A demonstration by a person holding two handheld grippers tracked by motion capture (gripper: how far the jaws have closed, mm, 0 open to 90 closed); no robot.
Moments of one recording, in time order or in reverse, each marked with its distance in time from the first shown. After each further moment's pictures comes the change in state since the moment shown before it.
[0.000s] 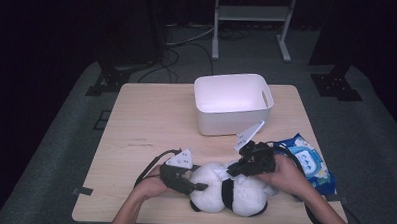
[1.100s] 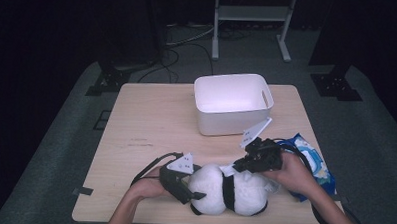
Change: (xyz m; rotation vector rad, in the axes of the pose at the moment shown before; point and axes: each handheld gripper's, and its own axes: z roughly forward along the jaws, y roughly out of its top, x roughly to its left) left arm -0.009 0.003 -0.002 0.048 -0.043 0.049; right arm 0.000 -0.001 -0.016 0.008 -0.076 -0.003
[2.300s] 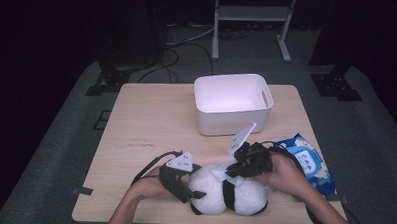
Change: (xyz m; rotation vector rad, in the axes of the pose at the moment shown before) left arm 0.004 -0.002 0.000 -0.011 -0.014 -0.028; right arm 0.014 0.012 0.012 0.071 0.015 -0.063
